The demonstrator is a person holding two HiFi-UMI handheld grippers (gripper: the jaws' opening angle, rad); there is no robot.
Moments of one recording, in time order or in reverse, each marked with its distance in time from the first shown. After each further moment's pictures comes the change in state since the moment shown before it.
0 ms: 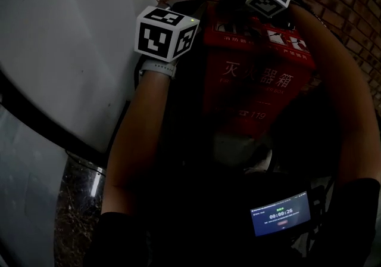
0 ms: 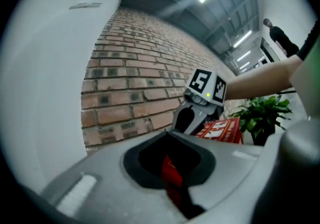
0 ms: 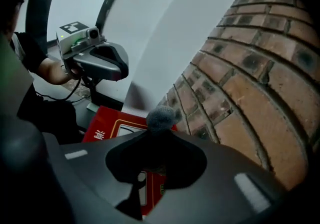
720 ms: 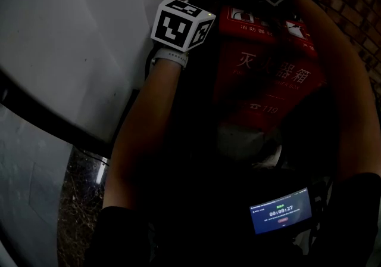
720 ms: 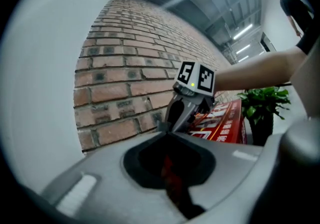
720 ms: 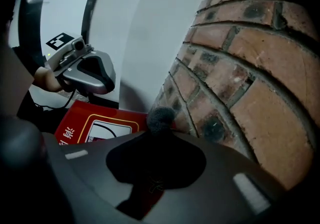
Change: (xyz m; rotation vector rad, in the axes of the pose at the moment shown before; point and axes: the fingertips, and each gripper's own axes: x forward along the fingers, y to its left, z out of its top) left arm 0.027 0.007 -0.061 0.003 0.114 -0.036; right arm 0.049 -0.014 -0.018 0.127 0.033 0.066
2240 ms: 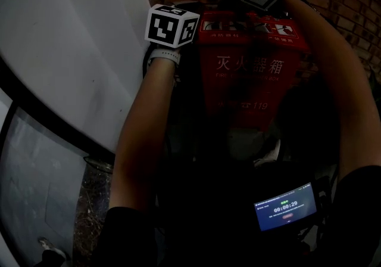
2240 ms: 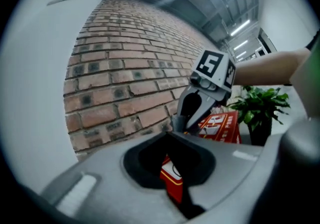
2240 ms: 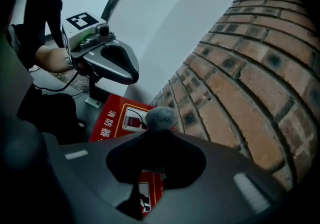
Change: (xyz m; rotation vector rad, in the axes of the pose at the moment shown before) left arm -0.005 -0.037 0.067 0.056 0.022 0.012; right arm -0.095 0.021 -0.019 -0.138 0.002 -0.133
